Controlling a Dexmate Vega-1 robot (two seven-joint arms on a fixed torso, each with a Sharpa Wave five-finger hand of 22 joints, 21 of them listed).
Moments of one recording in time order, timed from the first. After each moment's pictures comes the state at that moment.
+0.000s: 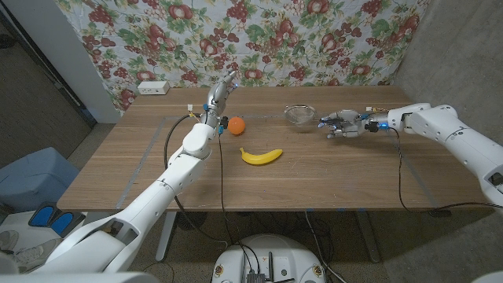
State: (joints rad) left arm 0.74 0.38 0.46 -1.38 -0.40 -0.36 0.18; left_hand 0.23 0.11 0.51 -0.17 0.18 0.07 0.00 0.18 0.17 -0.03 0.01 0.20 0.18 -0.01 -0.01 0.18 0.17 0.06 0.06 0.34 0.18; right arm -0.41 -0.80 -0.56 -1.13 0.71 -0.45 0.85; right_hand 0.84 0.17 0.57 -0.06 0.19 1.01 0.09 0.21 0.52 1.09 -0.07 1.03 0.78 0.91 -0.12 1.49 1.23 0.49 -0.04 1.31 0.18
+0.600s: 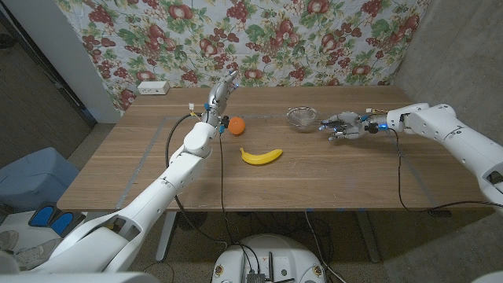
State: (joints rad) left arm 0.72 0.37 0.47 -1.35 -0.40 -0.37 0.17; left_hand 0.23 0.11 0.52 -0.16 0.18 0.07 0.00 0.18 0.17 -0.03 0.01 0.20 0.18 -0.01 -0.01 0.18 0.17 0.06 0.06 0.34 0.18; right arm -0.39 -0.79 -0.58 -1.11 0.68 -0.47 0.82; right_hand 0.77 0.11 0.51 -0.06 0.17 0.99 0.11 0.20 0.49 1.04 -0.02 1.03 0.74 0.90 -0.12 1.48 1.23 0.50 -0.03 1.31 0.18
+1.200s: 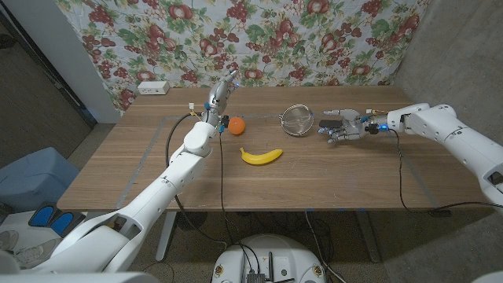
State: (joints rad) left arm 0.71 0.37 0.47 -1.34 -0.40 -0.37 0.16; left_hand 0.23 0.11 0.52 -0.16 0.18 0.07 0.00 0.18 0.17 -0.03 0.01 0.20 0.18 -0.01 -0.01 0.18 0.17 0.07 0.06 0.34 0.18; right arm -0.42 -0.81 -0.57 -1.14 0.68 -0.47 0.82; right_hand 0.46 -0.03 0.33 0.00 0.19 0.78 0.18 0.19 0.40 0.77 0.10 0.82 0.57 0.70 -0.02 1.14 0.85 0.42 0.11 1.18 0.17
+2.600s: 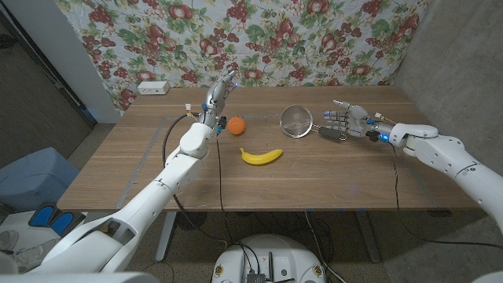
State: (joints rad) left arm 0.75 0.41 0.45 -1.39 -0.41 -0.38 0.14; left_hand 0.23 0.11 0.52 -0.16 0.18 0.06 0.00 0.18 0.17 -0.03 0.01 0.20 0.18 -0.01 -0.01 0.18 0.17 0.08 0.06 0.33 0.18; right arm -0.77 -0.80 -0.32 -1.36 0.85 -0.10 0.52; right_hand 0.48 0.00 0.29 -0.14 0.19 0.17 0.02 0.19 0.20 0.02 0.05 0.27 0.33 -0.17 0.02 0.39 0.39 -0.09 0.04 0.77 0.16
